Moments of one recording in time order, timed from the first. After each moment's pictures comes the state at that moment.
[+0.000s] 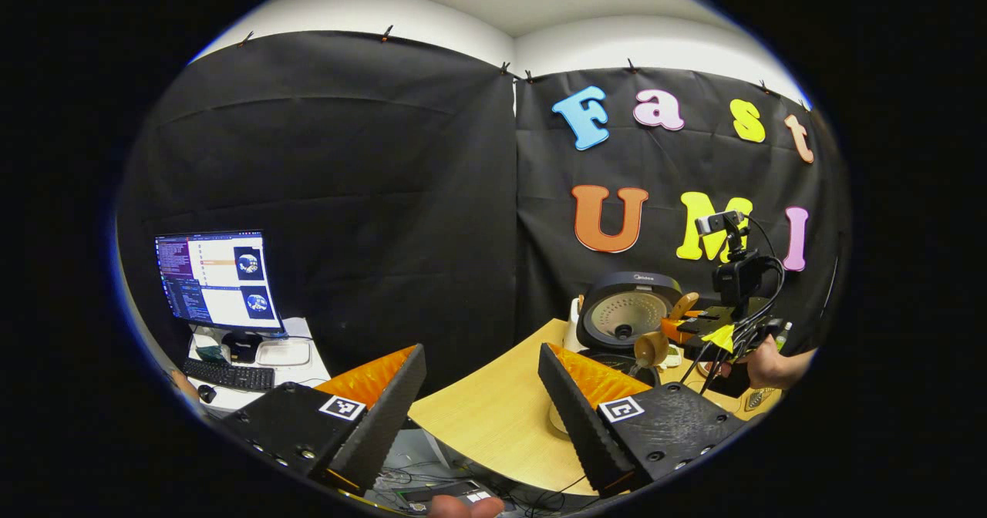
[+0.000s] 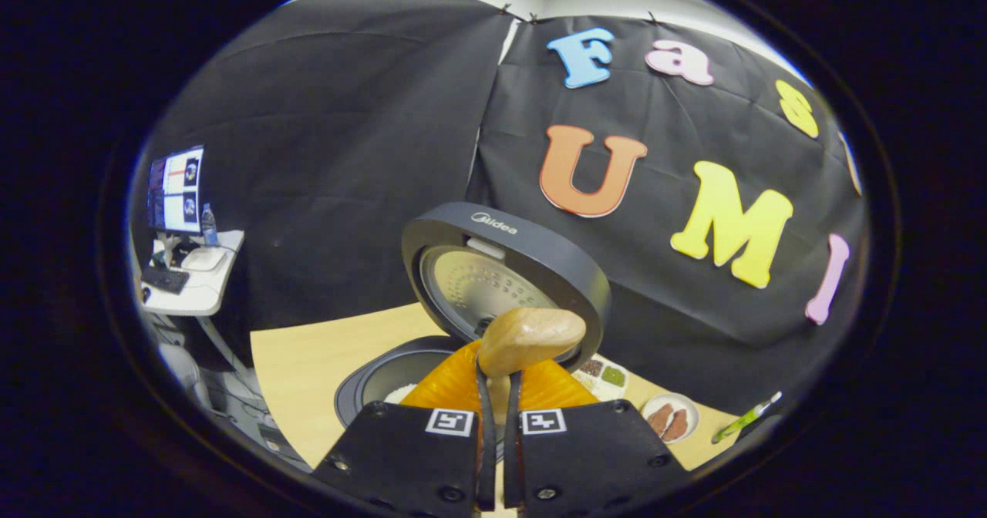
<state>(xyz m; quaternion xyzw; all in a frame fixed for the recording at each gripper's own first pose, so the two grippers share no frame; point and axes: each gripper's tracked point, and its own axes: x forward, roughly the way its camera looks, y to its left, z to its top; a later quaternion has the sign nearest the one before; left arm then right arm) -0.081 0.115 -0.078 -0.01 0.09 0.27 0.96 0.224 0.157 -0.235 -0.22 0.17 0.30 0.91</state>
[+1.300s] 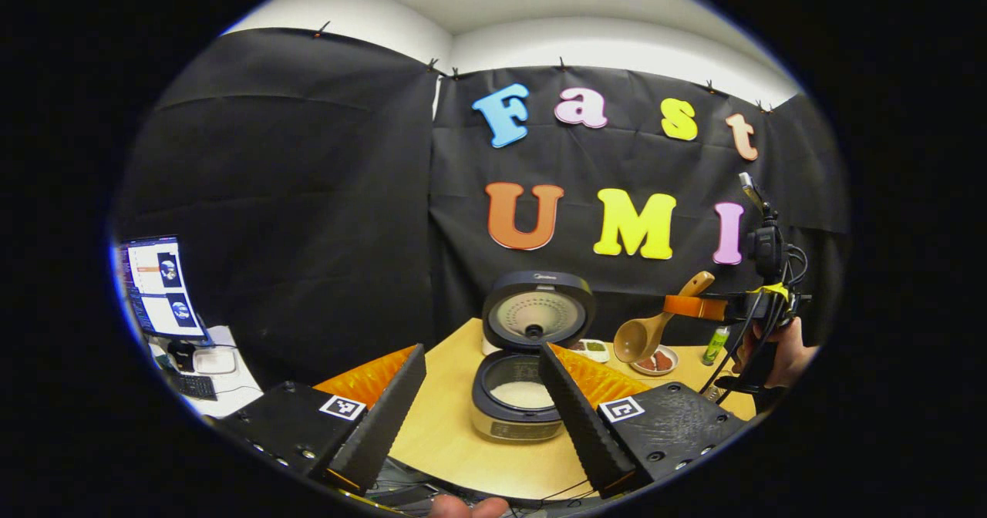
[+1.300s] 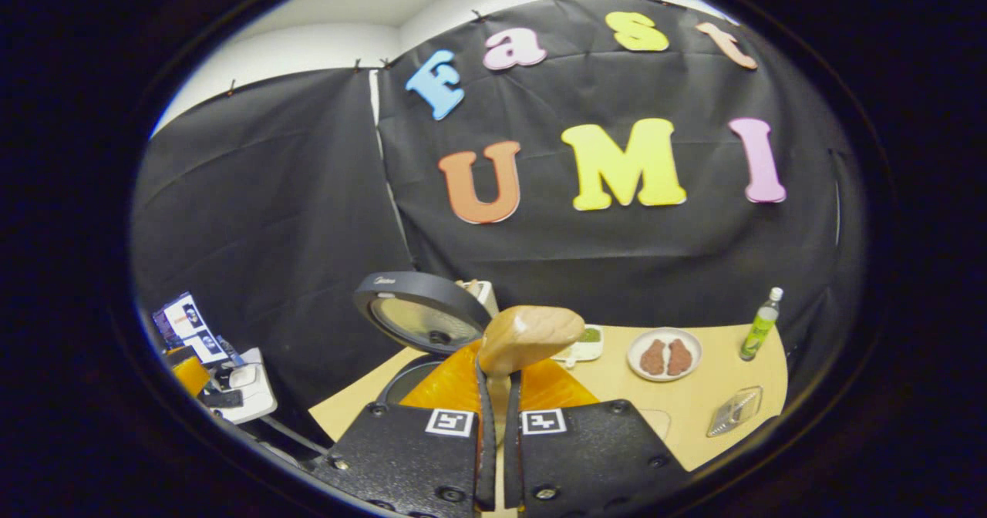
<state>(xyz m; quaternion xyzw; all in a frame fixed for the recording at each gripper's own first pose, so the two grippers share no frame) -0.012 0.014 -0.079 -0.01 0.09 0.09 0.99 0.183 -0.019 -0.150 0.04 0.20 0.17 0.96</state>
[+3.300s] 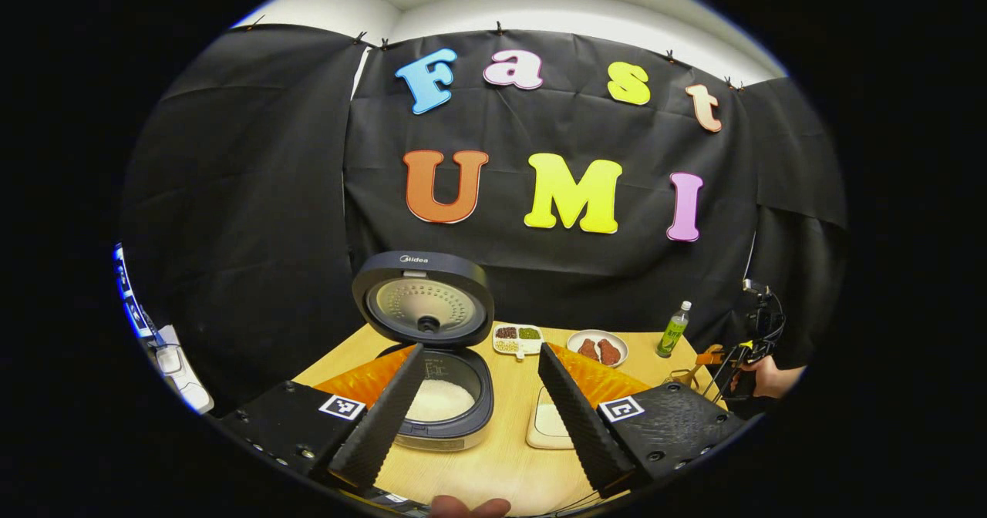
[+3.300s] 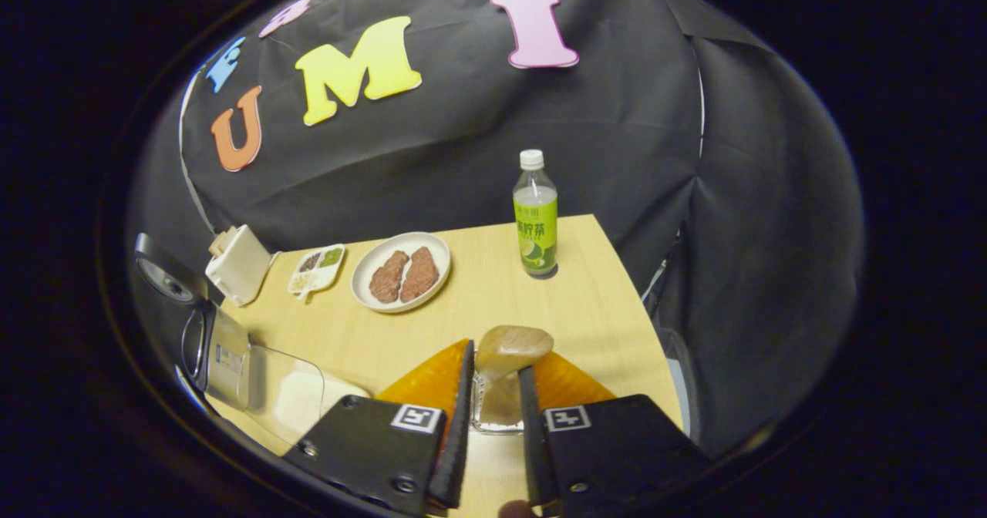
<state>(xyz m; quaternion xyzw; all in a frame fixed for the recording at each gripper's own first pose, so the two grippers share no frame) 0.091 -0.106 -0.108 -0.01 0.14 0.02 0.99 0.253 -0.410 -0.347 0.05 0.36 -0.09 0.93</state>
